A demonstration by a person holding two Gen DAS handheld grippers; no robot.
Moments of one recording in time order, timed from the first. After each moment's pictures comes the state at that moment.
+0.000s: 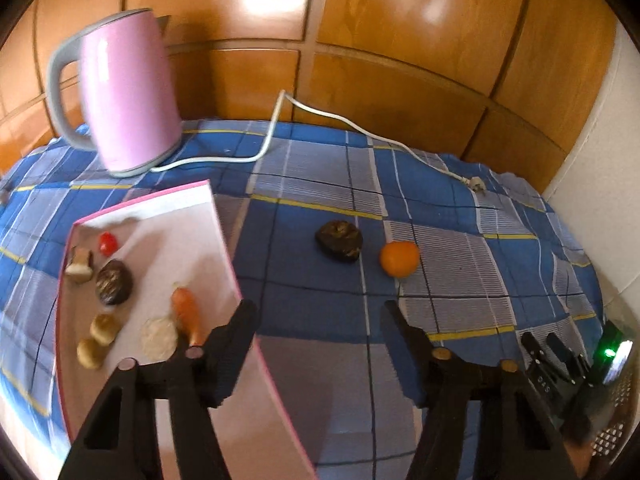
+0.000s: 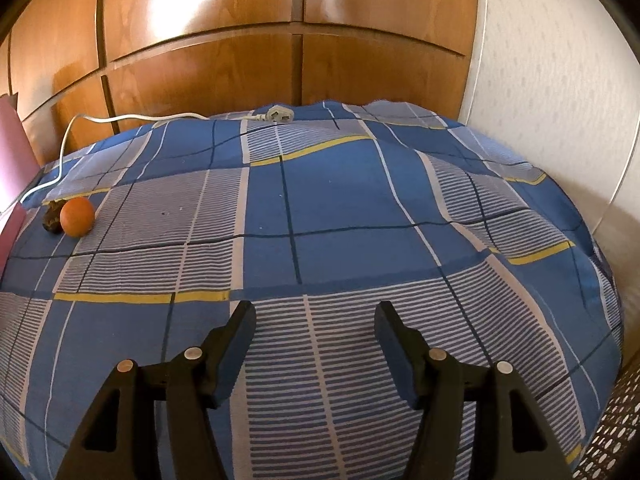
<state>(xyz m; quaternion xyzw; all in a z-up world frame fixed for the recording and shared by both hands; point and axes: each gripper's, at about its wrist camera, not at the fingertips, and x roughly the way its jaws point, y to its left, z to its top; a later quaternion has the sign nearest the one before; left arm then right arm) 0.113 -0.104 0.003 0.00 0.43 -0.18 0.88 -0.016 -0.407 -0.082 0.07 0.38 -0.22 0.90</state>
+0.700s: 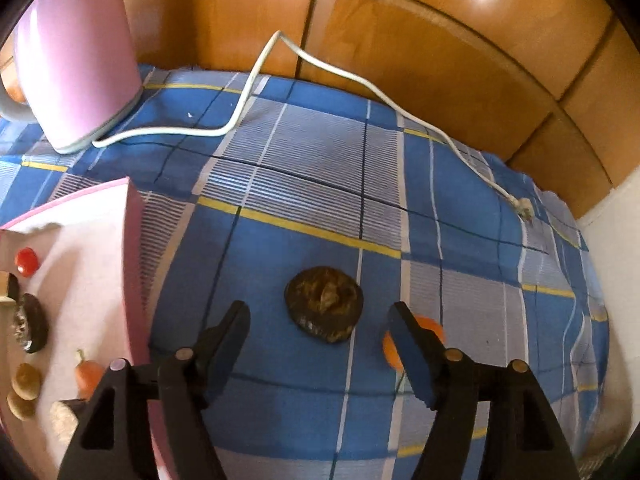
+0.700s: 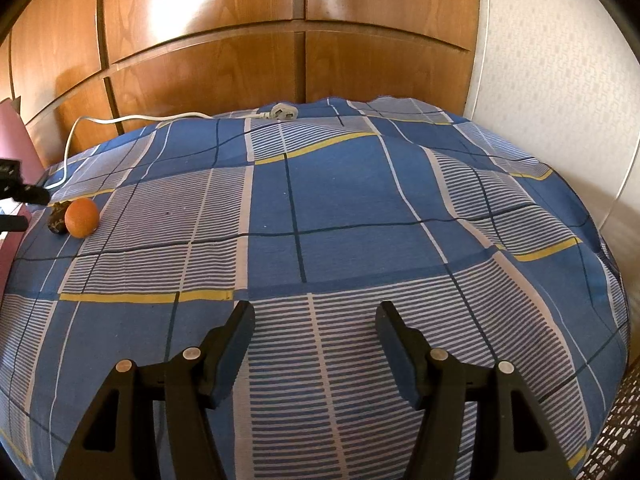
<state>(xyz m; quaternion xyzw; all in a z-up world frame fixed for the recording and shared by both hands) 0.227 -0.161 -0.048 -0.05 0.52 -0.13 0.84 -0.016 -0.408 -0.083 0.08 0.38 -0.21 0.90</state>
